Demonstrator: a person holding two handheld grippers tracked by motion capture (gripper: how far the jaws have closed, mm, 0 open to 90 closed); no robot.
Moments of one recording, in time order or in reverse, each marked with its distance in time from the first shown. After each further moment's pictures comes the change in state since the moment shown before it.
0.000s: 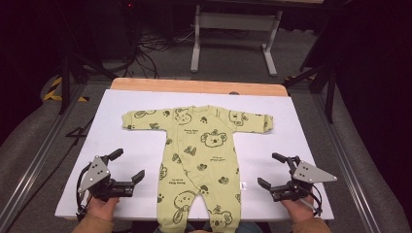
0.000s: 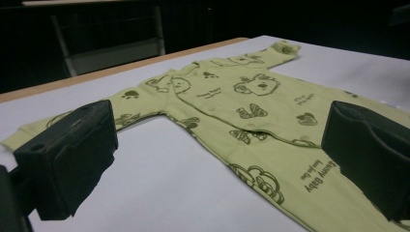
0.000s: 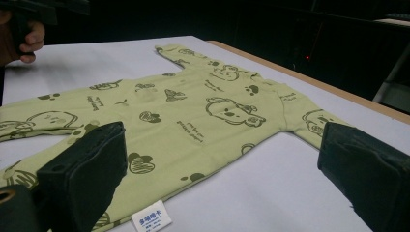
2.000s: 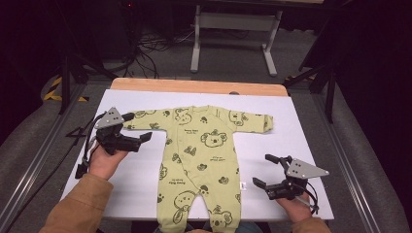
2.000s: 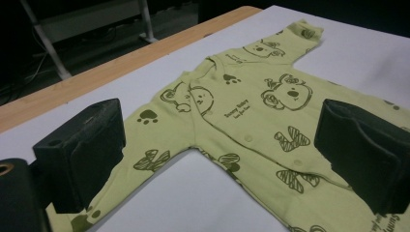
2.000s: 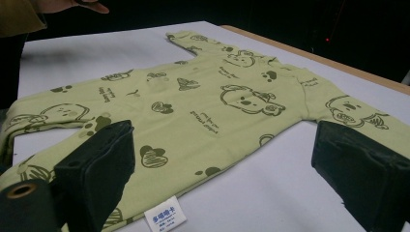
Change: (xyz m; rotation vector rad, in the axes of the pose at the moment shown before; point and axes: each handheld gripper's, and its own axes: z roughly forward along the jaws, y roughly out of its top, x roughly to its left) left arm 0.060 0.087 0.071 0.203 -0.063 0.064; right arm 0.000 -0.001 0.013 0.050 0.060 0.040
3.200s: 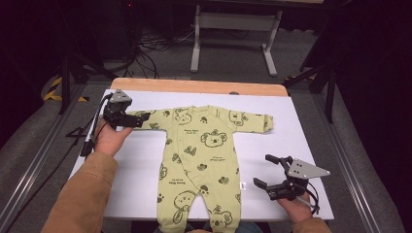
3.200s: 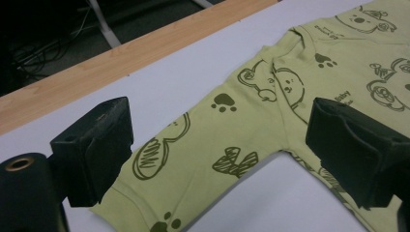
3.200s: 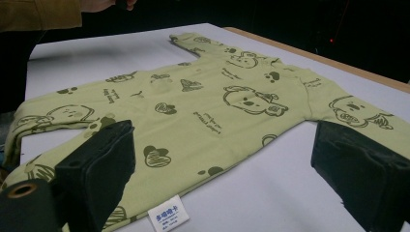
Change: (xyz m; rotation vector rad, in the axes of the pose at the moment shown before) left arm 0.063 0.008 0.046 0.181 0.155 -0.075; right arm -0.002 -0.001 -0.002 -0.008 0.015 0.010
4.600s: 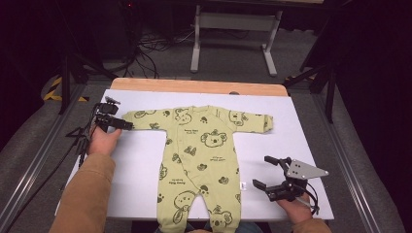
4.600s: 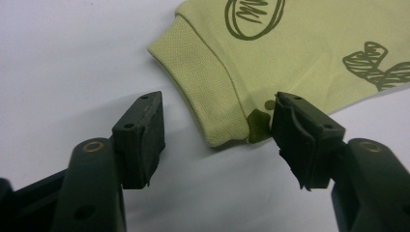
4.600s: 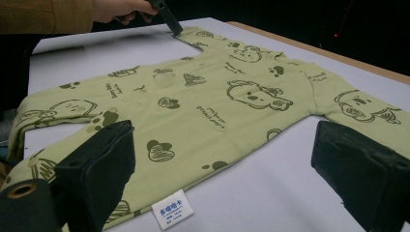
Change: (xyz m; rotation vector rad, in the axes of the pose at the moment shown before) left arm 0.056 -0.047 0.035 0.415 0.065 -0.367; right arm 0.001 -0.002 0.001 0.019 0.010 0.002
